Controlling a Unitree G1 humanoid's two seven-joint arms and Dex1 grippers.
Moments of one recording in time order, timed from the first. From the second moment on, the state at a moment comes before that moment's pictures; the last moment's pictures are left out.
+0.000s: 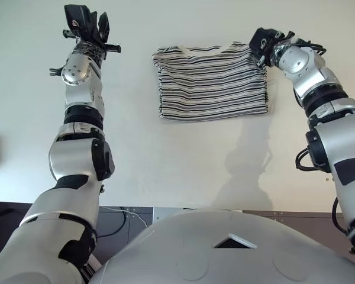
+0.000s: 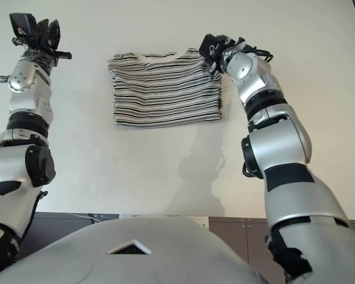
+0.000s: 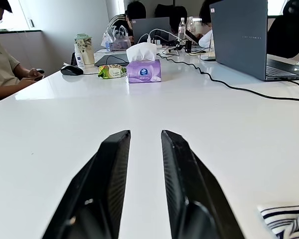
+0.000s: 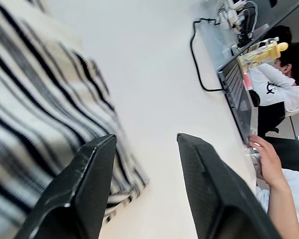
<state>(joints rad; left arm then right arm) -0.68 0.35 0.20 1.05 -0.16 -0.29 -0.29 -0.94 -0.34 0.42 1.33 -0.47 -0.21 0.32</state>
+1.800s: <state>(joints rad) 0.20 0.31 0.00 -0.24 -0.06 0.17 -0.31 -0.18 -0.80 0.31 -0.23 0.03 0.16 0.94</state>
